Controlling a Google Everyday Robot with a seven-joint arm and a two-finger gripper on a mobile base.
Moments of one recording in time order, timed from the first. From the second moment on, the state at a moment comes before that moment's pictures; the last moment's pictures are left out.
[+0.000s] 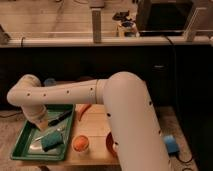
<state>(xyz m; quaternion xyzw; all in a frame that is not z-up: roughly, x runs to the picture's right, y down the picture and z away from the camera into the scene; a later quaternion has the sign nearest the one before) -0.322 0.185 0.708 -0.33 -0.20 -0.39 0.84</state>
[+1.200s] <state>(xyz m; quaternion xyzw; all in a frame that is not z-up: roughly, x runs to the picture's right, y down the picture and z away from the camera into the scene) -0.323 0.256 0.719 -0.32 -0.23 -0.39 0.83</state>
